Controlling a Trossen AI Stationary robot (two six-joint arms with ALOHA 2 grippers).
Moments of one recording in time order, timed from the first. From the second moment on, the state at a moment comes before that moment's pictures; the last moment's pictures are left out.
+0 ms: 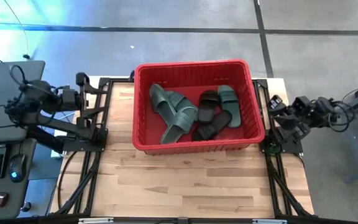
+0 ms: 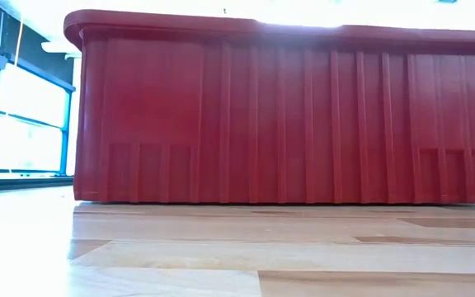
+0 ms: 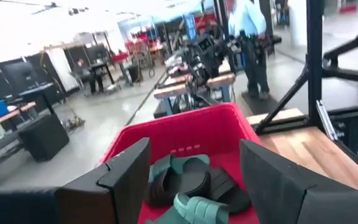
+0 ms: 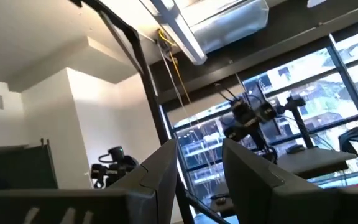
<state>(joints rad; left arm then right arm) -0.02 0.51 1.11 -0.65 -0.26 0.25 0.34 0.03 0.49 0.08 0.13 0.26</state>
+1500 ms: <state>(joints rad) -0.02 0.01 0.19 -0.10 -0.08 0.13 0.34 0.01 0.01 0.69 0.11 0.29</state>
